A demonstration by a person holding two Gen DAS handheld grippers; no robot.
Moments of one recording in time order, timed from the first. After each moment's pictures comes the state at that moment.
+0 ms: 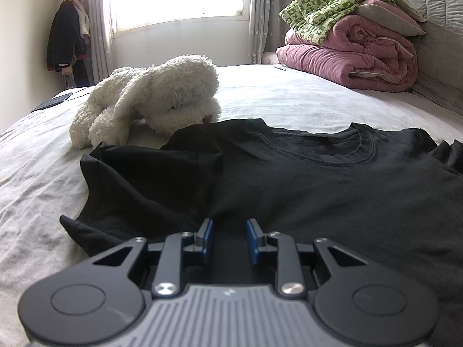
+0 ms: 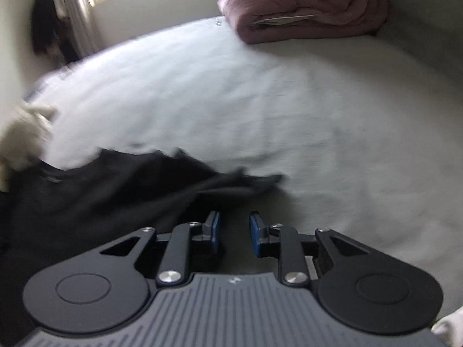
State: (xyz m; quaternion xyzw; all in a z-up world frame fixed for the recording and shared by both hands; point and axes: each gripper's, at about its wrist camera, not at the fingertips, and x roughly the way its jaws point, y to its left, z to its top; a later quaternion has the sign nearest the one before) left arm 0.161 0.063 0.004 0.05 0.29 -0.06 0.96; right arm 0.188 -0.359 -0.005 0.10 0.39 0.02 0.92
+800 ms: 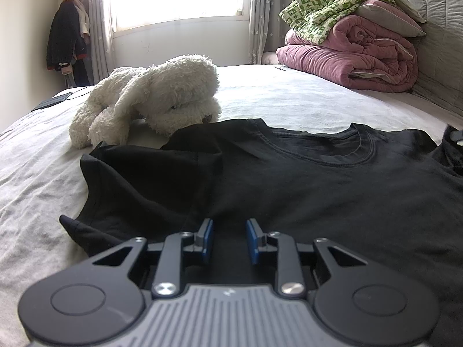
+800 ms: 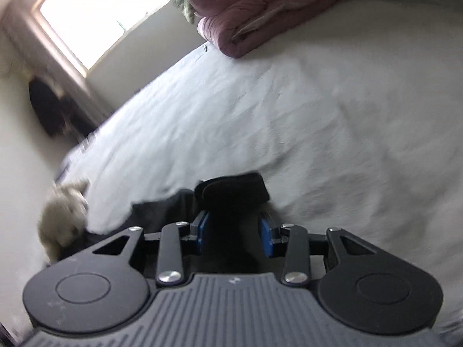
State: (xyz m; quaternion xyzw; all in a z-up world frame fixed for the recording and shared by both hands) left arm 0.161 0.063 0.004 0.05 0.29 -0.06 0.96; right arm 0.188 -0.372 -0.010 0.28 0.33 0.03 0.90
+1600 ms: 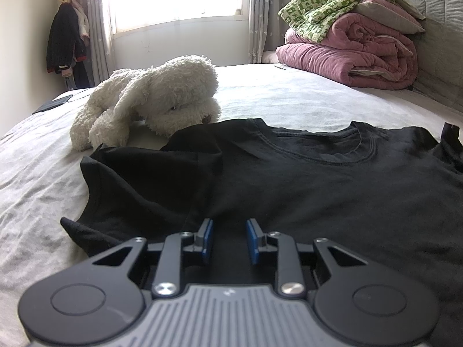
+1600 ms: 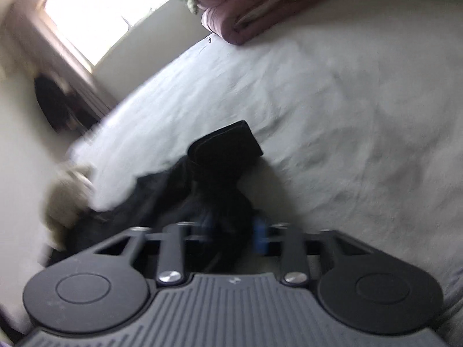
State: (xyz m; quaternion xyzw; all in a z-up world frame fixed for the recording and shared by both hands) left arm 0.160 0.059 0.004 0.06 0.28 -0.06 0.95; right arm 0.157 -0.350 -0.028 0.24 0.33 0.01 0.91
